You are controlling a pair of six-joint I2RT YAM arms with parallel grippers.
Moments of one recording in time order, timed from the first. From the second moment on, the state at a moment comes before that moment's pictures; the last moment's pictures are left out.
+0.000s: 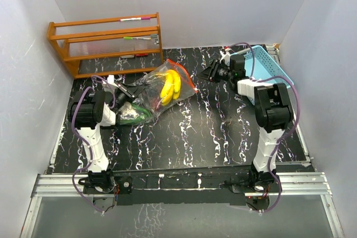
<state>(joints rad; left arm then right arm) -0.01 2.11 0.64 1.48 0.59 -1.14 0.13 1.97 1.20 0.38 -0.73 0.64</state>
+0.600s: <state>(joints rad) -0.06 2.14 0.62 1.50 0.70 -1.16 0.18 2.31 1.51 0.42 -0.77 0.65</state>
